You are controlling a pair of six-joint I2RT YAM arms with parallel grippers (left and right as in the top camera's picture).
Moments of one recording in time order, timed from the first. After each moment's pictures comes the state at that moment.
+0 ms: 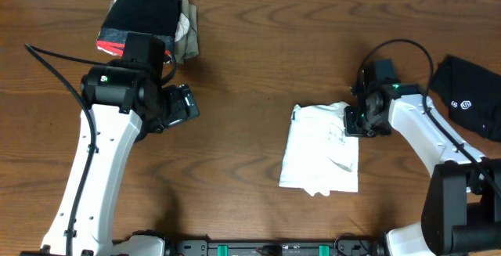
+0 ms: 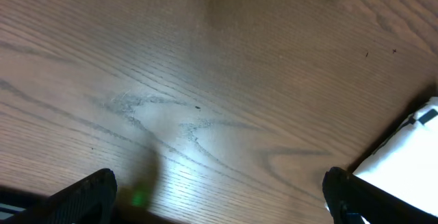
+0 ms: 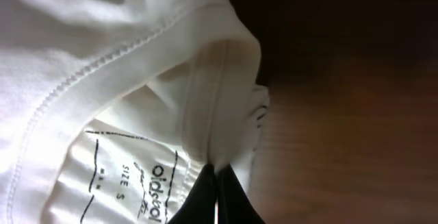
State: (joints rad) left arm -0.14 1.42 1.41 -1.36 0.02 -0.53; right arm 0.11 1.66 1.04 -0.85 -0.05 0.15
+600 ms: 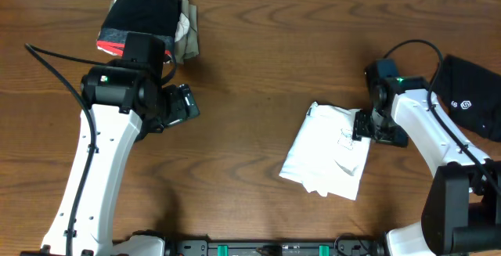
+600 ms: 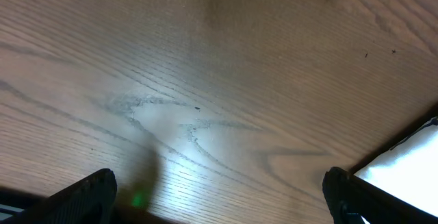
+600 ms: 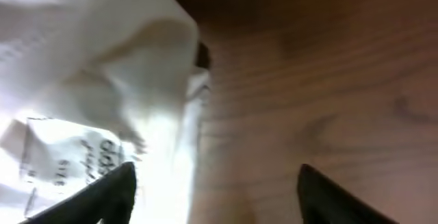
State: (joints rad) left arm -0.14 1.42 1.41 -1.36 0.02 -0.53; right arm 0.10 1.66 1.08 -1.06 0.18 0.35
